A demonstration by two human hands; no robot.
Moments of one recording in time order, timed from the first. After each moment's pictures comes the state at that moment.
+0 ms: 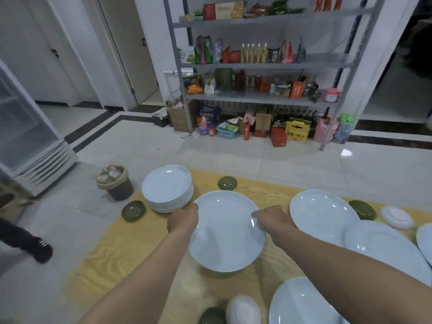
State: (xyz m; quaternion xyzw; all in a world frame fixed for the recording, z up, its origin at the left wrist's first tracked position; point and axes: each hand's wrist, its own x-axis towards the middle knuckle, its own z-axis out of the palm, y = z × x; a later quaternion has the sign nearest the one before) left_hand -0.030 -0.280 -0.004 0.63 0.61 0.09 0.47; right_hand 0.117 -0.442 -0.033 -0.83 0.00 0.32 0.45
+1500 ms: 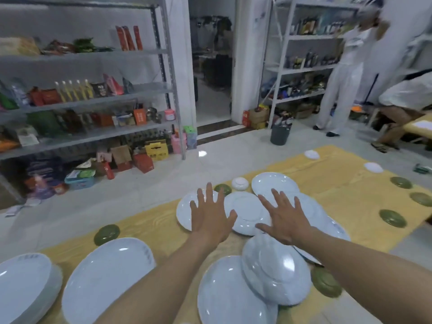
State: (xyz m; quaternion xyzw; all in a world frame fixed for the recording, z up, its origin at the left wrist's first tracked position) left_hand 0.086 -0.507 0.041 0.99 -0.08 0.02 0.11; right_hand 0.076 -0.718 0.027 -1.00 -0.04 0.07 -0.05
